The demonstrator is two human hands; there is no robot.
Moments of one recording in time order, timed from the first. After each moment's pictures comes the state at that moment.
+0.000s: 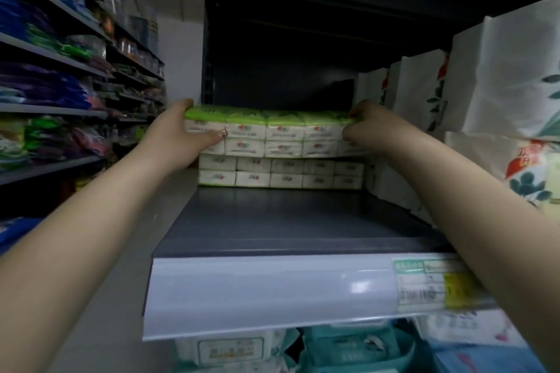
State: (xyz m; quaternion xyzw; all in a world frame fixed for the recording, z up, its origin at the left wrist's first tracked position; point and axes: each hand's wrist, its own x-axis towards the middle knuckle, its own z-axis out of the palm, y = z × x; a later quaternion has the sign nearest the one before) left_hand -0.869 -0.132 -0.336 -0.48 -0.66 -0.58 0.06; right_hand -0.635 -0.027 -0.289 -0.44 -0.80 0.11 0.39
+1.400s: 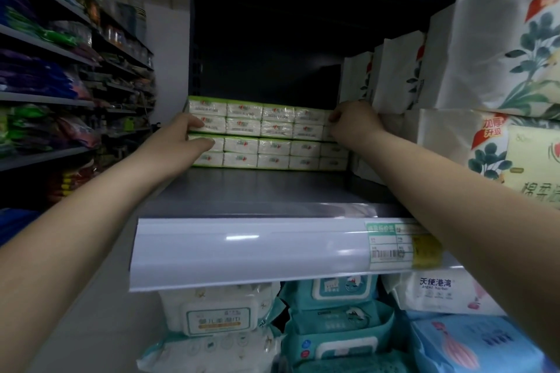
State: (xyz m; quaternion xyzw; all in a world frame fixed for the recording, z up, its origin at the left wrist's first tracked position) left_hand -0.862 -0.126 -0.370 -0.52 -0.67 -0.53 0.02; right_hand -0.640 0.009 -0.310 -0.48 -0.80 -0.09 0.34
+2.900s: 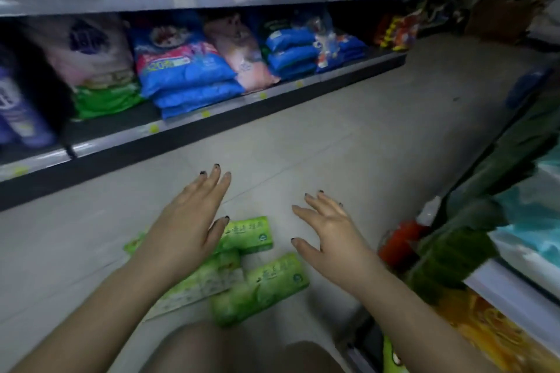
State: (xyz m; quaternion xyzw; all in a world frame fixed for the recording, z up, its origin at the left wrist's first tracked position) left_hand -0.811 -0.585 -0.705 -0.22 -0.95 -0.19 0.09; right_hand -0.781 -0.353 -0.698 0.12 -0.97 0.19 0.00
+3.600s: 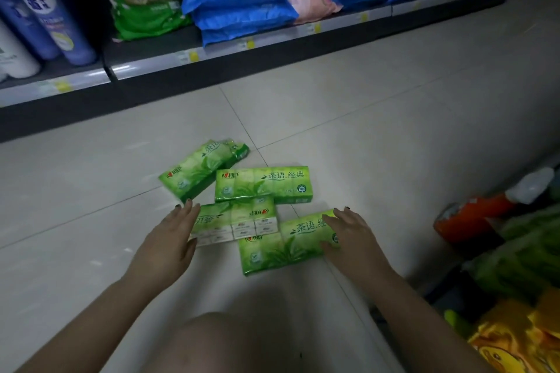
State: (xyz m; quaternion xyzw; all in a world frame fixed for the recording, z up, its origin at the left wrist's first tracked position) left_hand -0.769 -0.678 -0.918 -0.05 -0.99 -0.14 -0.06; right_hand -0.795 -0.361 -0.879 0.07 -0.97 0.17 -0.14
